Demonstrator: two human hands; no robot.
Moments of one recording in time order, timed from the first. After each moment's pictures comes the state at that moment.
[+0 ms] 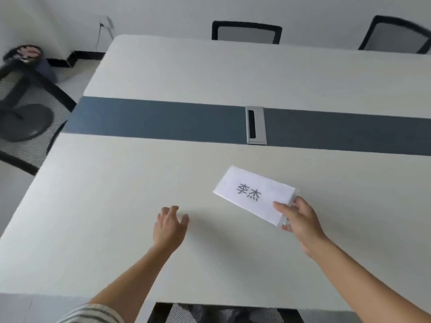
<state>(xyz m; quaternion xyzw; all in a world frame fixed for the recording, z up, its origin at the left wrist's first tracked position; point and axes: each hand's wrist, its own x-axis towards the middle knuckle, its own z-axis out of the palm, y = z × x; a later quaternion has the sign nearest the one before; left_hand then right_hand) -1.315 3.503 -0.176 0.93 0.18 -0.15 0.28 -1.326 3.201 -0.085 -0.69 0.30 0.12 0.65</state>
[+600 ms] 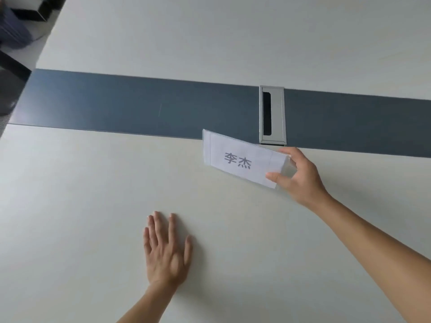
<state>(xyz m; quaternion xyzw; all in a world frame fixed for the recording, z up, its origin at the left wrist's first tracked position) -1.288 3.483 -0.254 0.98 0.10 -0.13 0.09 -1.134 3.184 -0.156 -0.88 0.07 0.10 0.45</state>
